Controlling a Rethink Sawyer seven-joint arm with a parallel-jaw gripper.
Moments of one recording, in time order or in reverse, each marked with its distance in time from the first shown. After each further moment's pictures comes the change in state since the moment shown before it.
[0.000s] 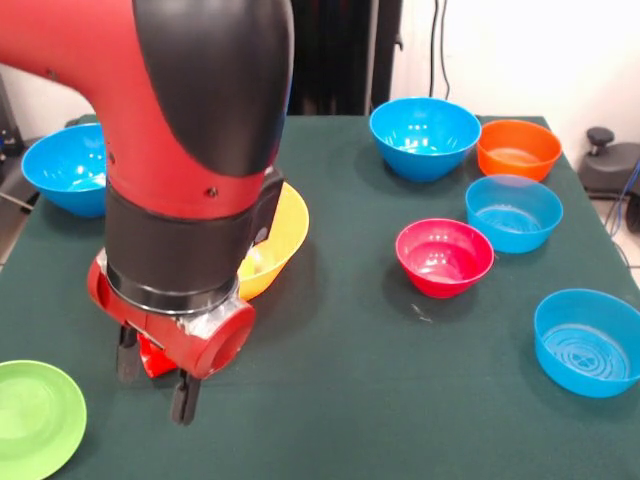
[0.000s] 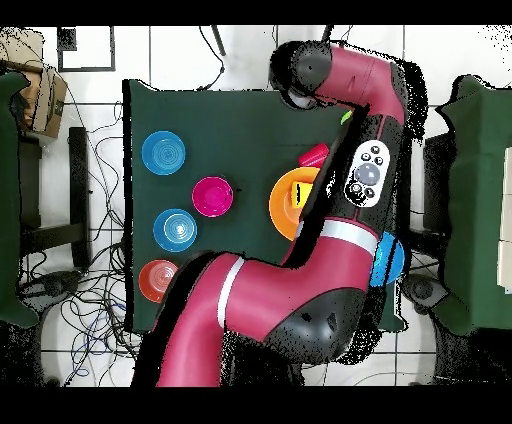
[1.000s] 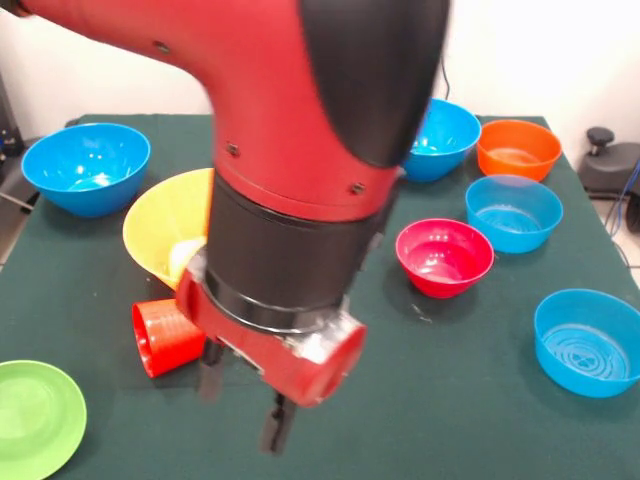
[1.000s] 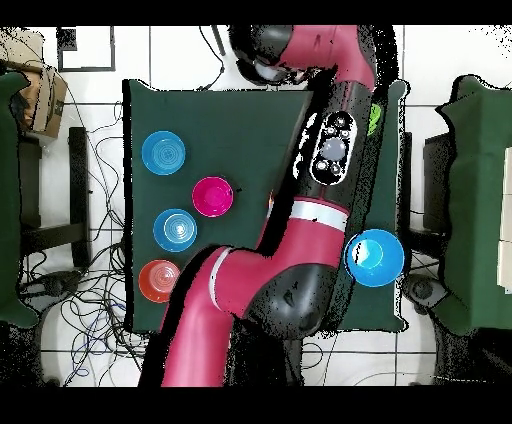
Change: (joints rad) arm -0.008 0.193 -0.411 -0.346 0.379 0.161 0.133
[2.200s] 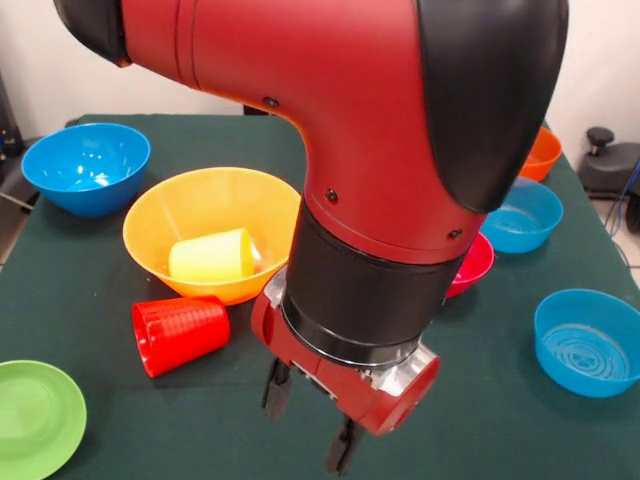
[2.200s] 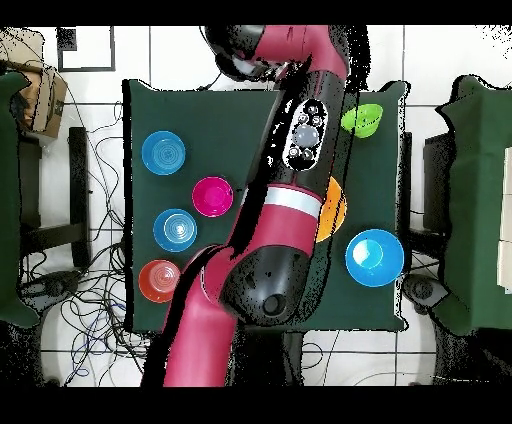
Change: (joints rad) arm -0.006 0.059 -0.292 -0.019 0.304 0.000 0.050
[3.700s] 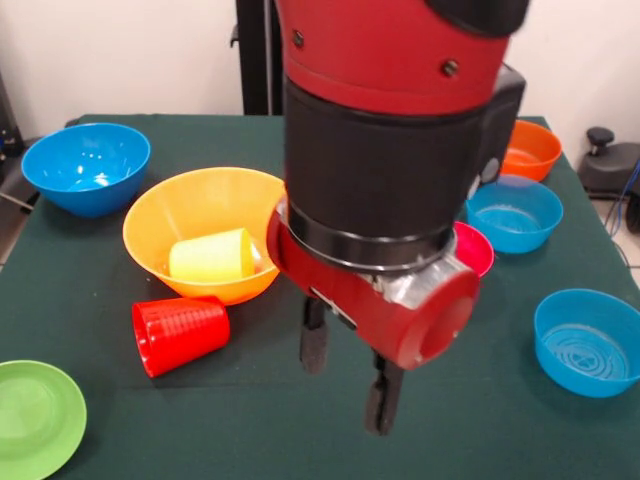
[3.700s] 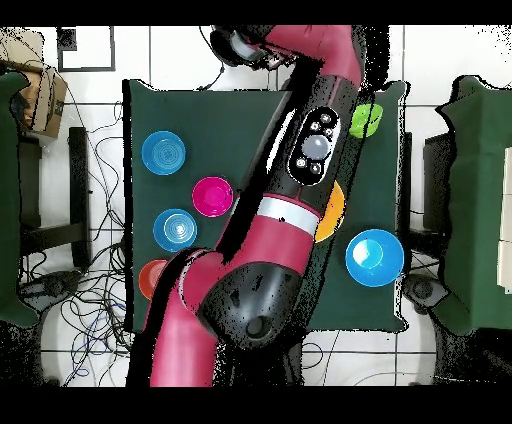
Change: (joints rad) arm 0.062 -0.104 0.078 0.173 0.120 0.000 0.015
